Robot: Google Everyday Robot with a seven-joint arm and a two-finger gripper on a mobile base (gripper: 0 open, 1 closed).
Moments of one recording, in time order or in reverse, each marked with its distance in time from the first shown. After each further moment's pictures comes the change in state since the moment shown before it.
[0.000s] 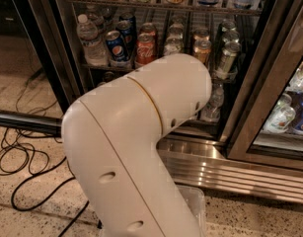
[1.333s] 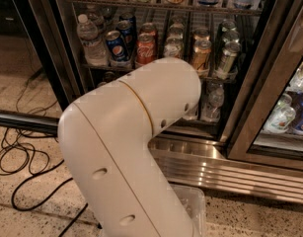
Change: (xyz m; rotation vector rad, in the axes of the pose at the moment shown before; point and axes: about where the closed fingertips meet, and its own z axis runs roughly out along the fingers) arm 0.002 -0.006 0.018 0.056 -0.027 0.050
